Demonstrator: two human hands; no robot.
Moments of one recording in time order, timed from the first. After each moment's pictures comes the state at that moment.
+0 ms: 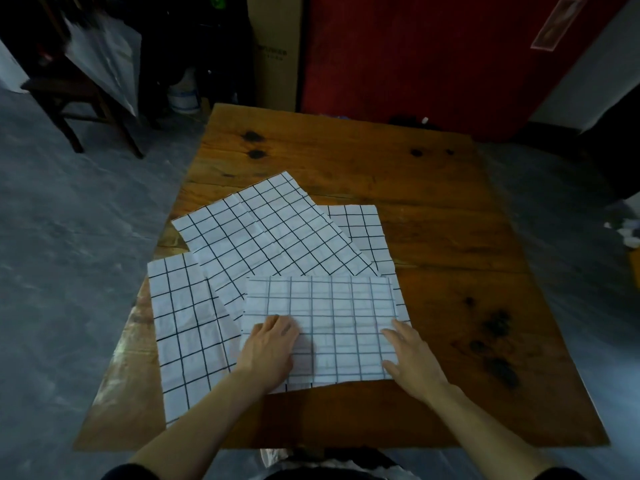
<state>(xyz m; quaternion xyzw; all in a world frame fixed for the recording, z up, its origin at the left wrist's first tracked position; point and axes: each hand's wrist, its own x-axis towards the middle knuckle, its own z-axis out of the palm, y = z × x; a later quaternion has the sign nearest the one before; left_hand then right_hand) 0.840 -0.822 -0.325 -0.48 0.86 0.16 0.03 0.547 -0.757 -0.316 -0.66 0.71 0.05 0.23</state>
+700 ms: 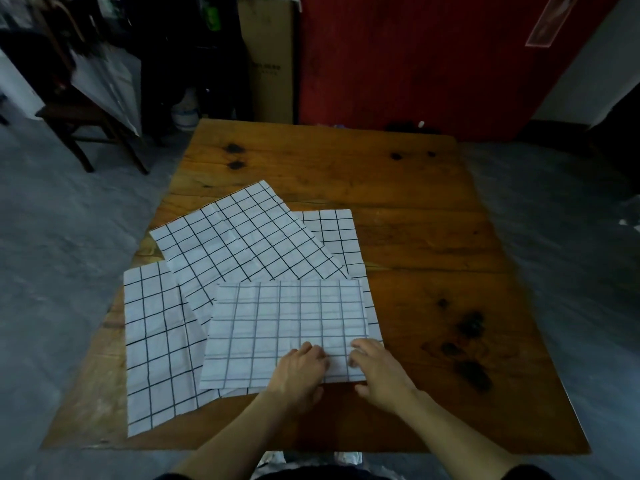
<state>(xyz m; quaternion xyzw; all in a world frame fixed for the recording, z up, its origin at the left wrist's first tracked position) 0.716 -0.773 -0.319 -0.42 0.89 0.15 0.11 0.521 -0.739 -0.319 -0.75 0.62 0.04 0.23</state>
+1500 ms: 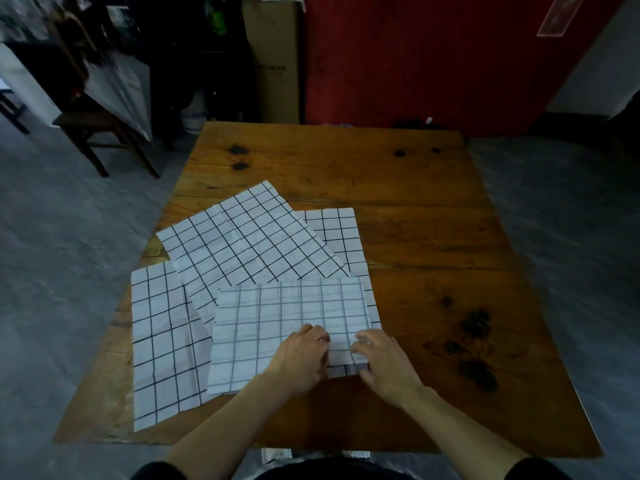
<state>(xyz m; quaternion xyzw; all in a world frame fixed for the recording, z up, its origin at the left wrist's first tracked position) 0.707 -0.794 -0.298 -0.42 0.89 0.18 0.04 0.506 -0.742 -0.319 -0.75 0.63 -0.02 0.22</state>
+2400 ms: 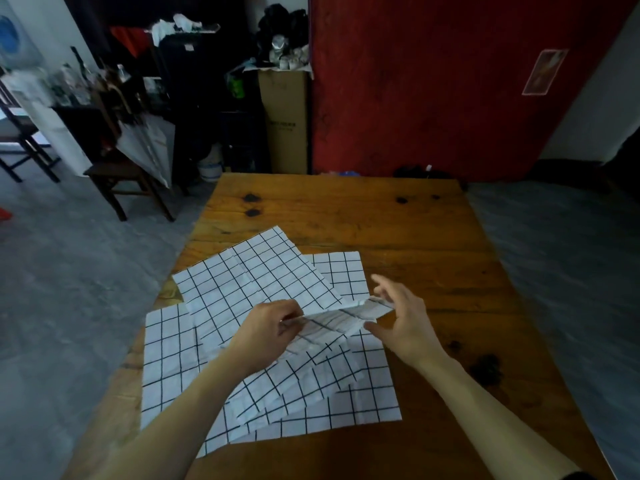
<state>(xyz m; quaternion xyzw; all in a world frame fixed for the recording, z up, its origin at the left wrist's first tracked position) 0.764 -0.861 -0.190 -0.49 0.81 0.24 -0.22 0.491 -0.827 -0.208 -0.68 0.65 -0.28 0.19</state>
